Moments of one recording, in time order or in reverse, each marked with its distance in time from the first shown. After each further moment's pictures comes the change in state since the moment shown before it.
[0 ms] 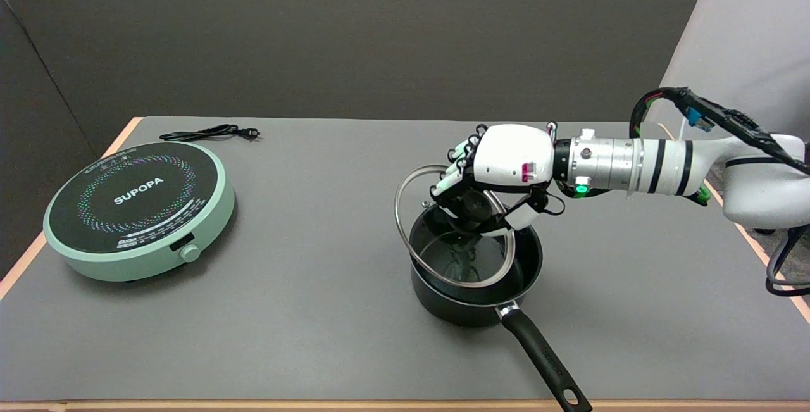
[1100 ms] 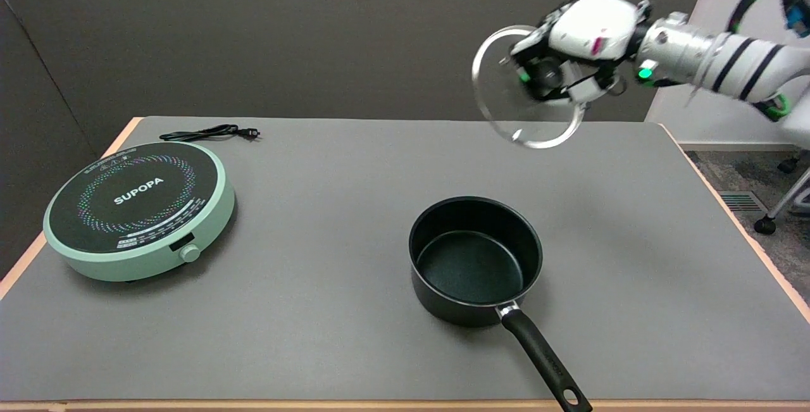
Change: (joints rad) arm 0.236 -0.111 0.072 0.206 0.001 -0.118 -0.001
